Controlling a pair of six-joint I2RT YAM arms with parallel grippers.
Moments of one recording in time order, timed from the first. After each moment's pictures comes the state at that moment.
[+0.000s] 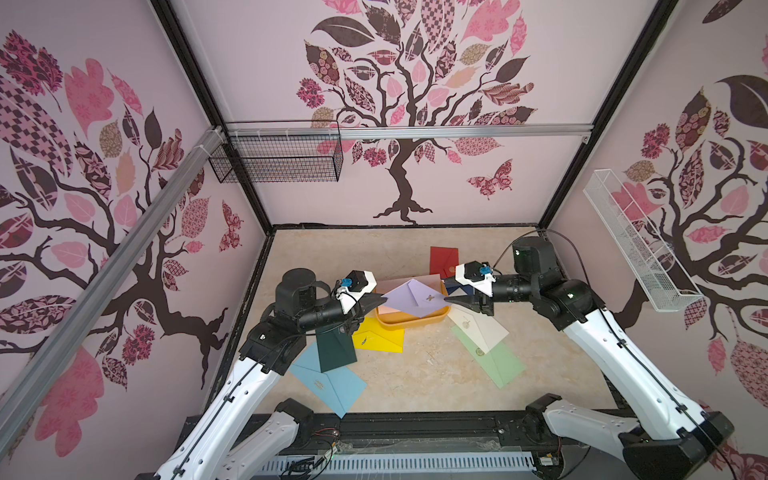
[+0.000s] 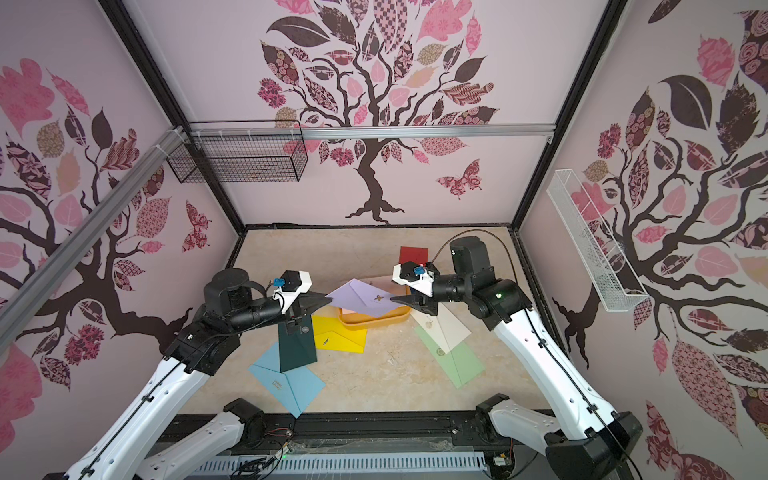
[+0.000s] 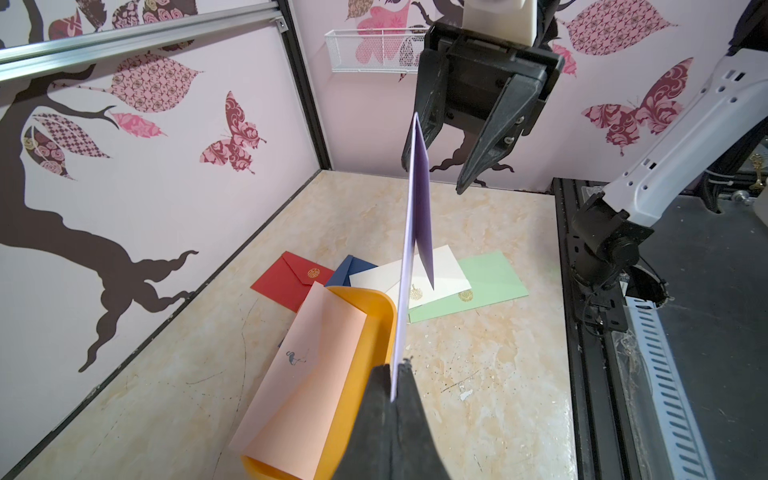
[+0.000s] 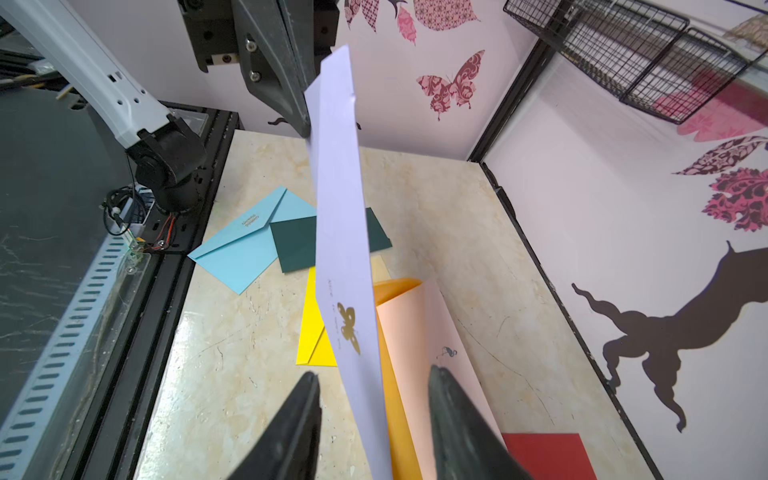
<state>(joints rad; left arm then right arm) -0.45 0.85 0.98 -0.41 0.70 0.34 0.44 1.12 1.24 -0.68 -0.81 -0.72</state>
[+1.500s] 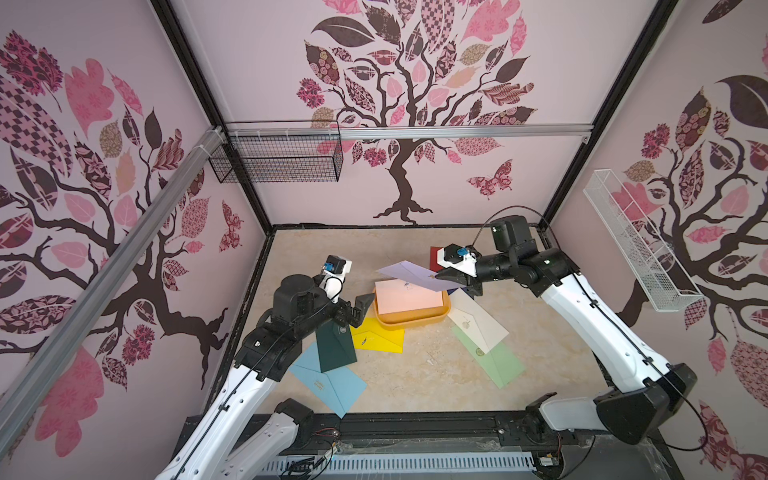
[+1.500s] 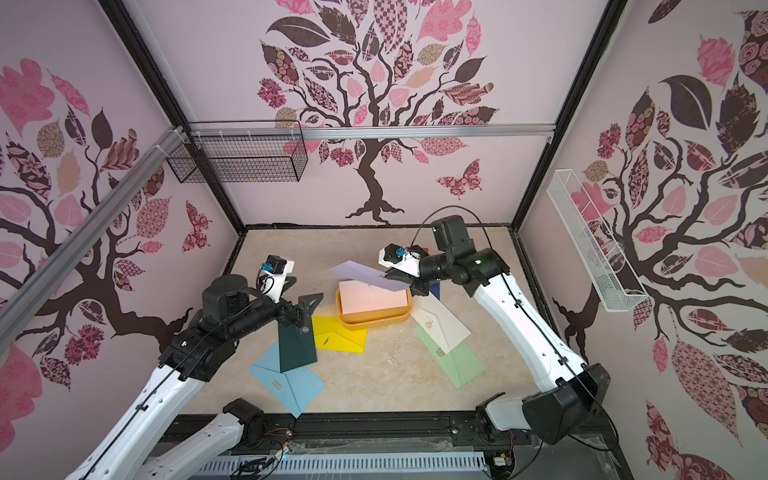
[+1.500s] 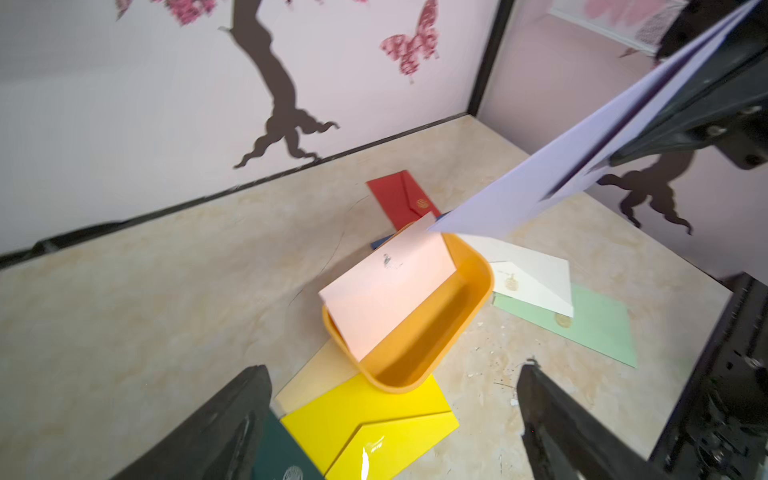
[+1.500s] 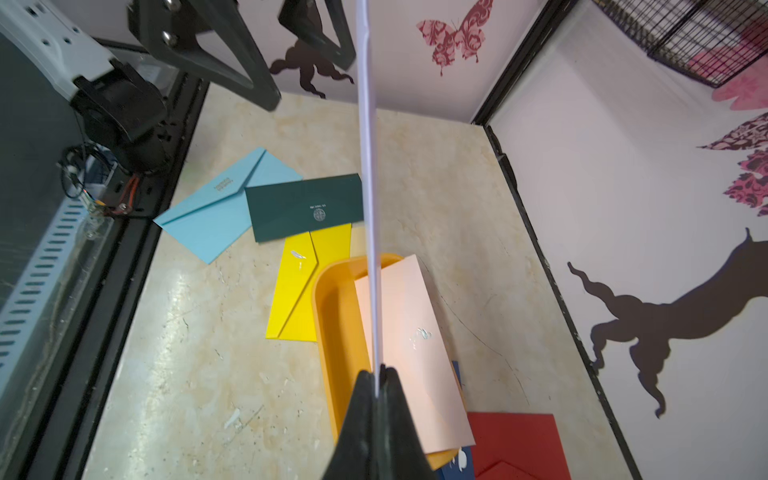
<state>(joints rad) -0.45 0.77 0.95 -0.58 0.12 -0.05 0.45 1.39 1.52 -0.88 -0.67 -0.88</state>
